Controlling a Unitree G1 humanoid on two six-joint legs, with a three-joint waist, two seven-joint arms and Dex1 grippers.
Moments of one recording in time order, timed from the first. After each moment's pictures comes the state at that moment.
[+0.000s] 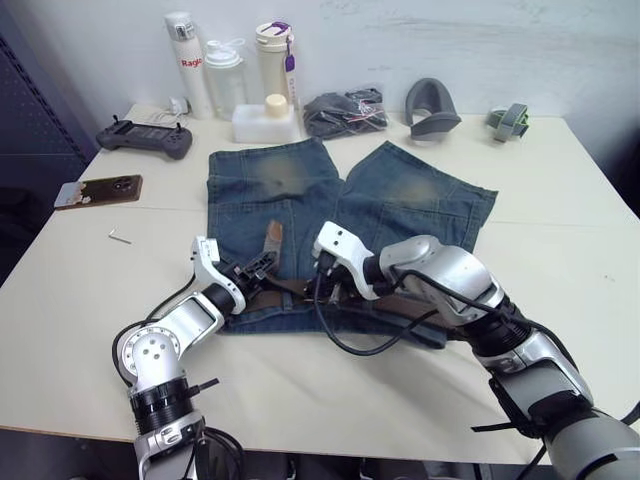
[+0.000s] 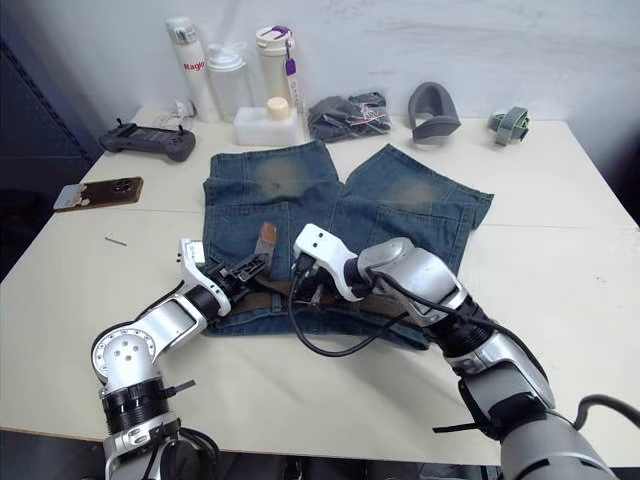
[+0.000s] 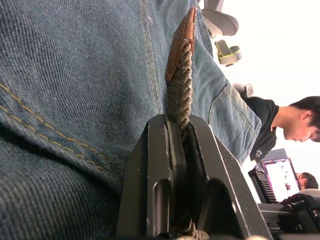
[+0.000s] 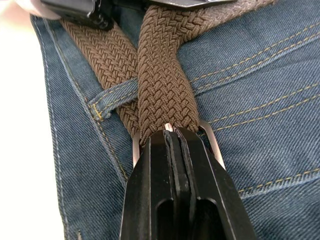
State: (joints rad) left arm -0.37 0.05 0.53 -0.10 -1.01 1.15 0.01; right arm -0.84 -0.42 0.53 -0.05 0.31 1.04 0.80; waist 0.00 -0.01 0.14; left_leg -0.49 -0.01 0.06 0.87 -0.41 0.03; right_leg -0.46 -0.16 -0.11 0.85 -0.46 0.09
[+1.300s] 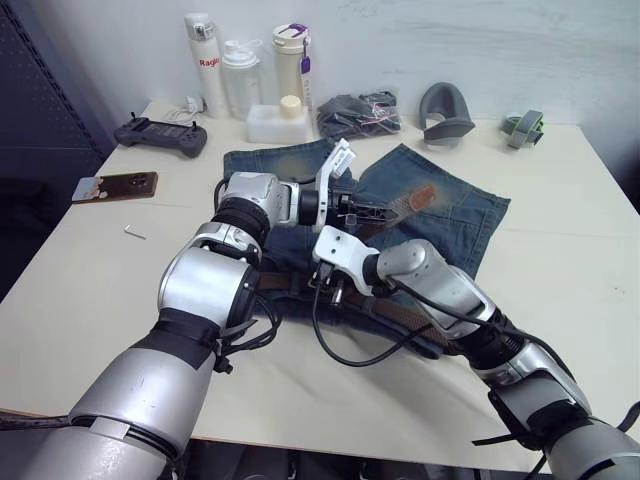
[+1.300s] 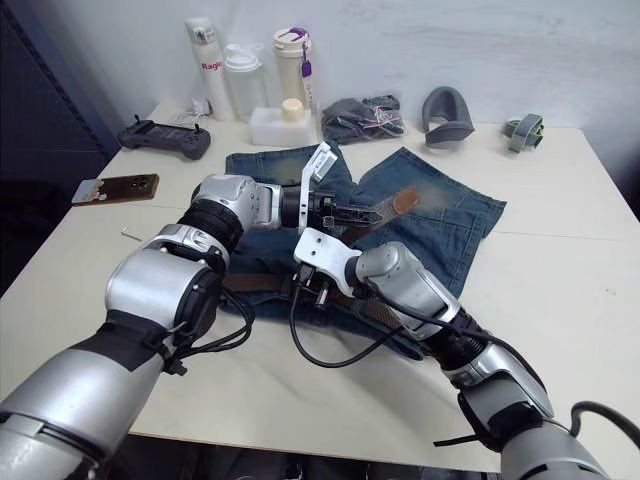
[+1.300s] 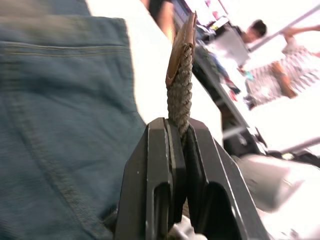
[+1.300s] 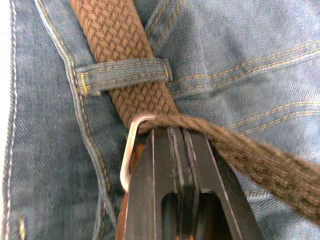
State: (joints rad) left arm -1.47 0.12 -0.02 1.31 -0.31 0.77 -1.18; right arm -0.77 -0.41 0.56 -0.10 0.03 0.89 0.79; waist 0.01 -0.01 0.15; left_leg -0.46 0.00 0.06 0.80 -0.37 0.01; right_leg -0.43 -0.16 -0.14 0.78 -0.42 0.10
